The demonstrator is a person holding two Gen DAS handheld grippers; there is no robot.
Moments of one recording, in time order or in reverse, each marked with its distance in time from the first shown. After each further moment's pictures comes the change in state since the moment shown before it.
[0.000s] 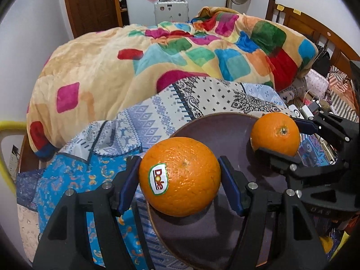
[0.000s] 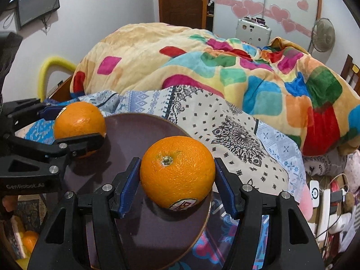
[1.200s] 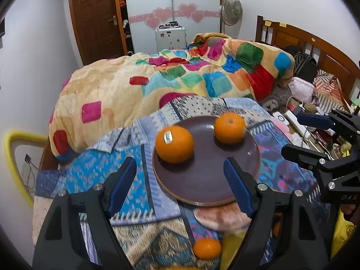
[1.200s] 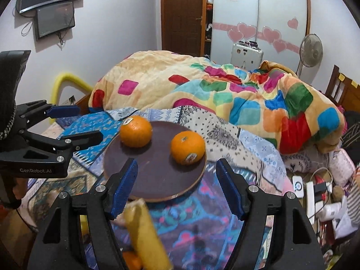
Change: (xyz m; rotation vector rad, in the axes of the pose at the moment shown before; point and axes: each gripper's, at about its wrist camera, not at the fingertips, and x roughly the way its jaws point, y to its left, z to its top) left arm -0.127 -0.029 -0.055 0.042 -0.166 0.040; right arm -0.125 0.020 -0.043 0.004 -0.155 -0.005
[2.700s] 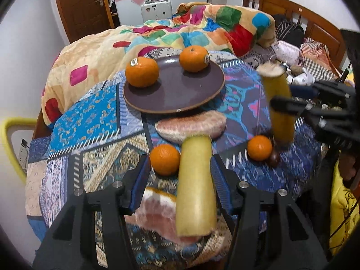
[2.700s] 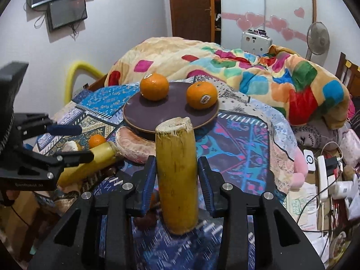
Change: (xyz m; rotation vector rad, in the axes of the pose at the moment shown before) left arm -0.025 -0.050 -0.096 0.056 0.175 -0.032; right arm -0.023 0.000 -0.078 0.004 0.041 0.086
